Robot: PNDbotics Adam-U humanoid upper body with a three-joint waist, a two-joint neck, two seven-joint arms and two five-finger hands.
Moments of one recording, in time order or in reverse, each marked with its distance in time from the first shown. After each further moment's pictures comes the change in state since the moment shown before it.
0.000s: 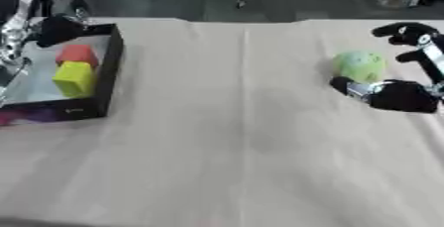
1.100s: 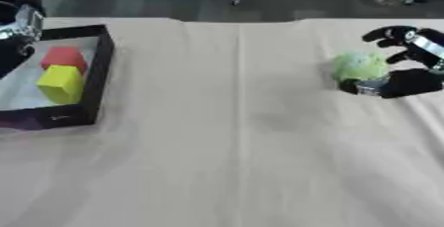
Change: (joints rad) left arm 0.108 -0.064 0.007 -0.392 0.346 -0.067 0.130; right arm 0.012 -0.221 -0.116 0.170 -0.205 -0.175 0.168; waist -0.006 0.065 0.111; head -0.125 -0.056
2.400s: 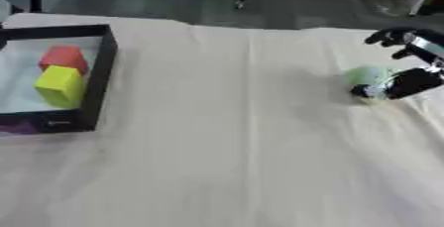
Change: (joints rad) left arm -0.018 -0.004 -0.006 -0.004 0.123 -0.076 0.027; right arm 0.028 -0.093 -0.127 0.122 0.132 -0.074 0.057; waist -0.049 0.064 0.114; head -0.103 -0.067
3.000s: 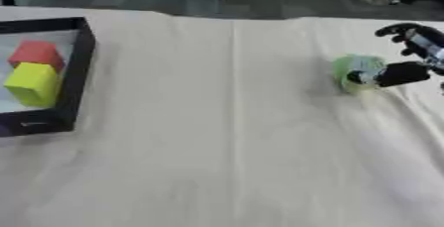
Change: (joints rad) left arm 0.005 -0.001 0.000 0.000 -0.001 -0.015 0.004; right arm 0.029 -0.003 -0.026 0.067 0.017 0.083 -0.099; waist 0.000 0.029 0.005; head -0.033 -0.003
